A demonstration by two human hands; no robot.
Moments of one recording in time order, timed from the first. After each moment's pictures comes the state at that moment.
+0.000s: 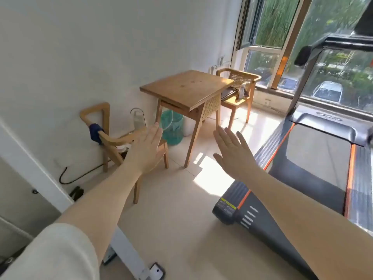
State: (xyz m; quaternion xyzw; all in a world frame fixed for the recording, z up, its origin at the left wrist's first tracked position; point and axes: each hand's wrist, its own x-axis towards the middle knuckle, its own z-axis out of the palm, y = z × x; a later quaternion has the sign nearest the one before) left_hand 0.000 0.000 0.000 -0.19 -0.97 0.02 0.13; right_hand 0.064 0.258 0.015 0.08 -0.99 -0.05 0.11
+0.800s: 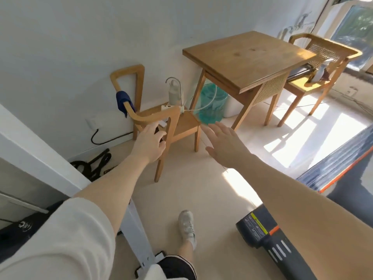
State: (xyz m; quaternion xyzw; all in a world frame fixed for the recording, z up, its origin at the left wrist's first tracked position) left_hand -0.168 -0.053 -0.122 -0.03 -0.99 -0.12 0.06; right_hand -0.178 0.186 -0.071 0.27 -0.96 0.03 -0.01
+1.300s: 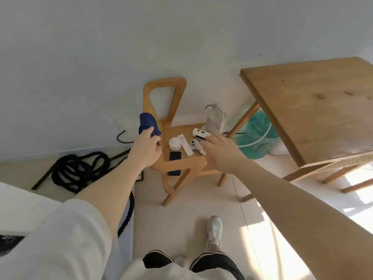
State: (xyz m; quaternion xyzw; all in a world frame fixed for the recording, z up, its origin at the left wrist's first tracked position) left_hand -0.425 -0.165 -0.130 0.20 -0.97 -0.15 -0.02; right_hand -0.535 0.058 -0.094 0.48 -0.87 -0.02 -0.09
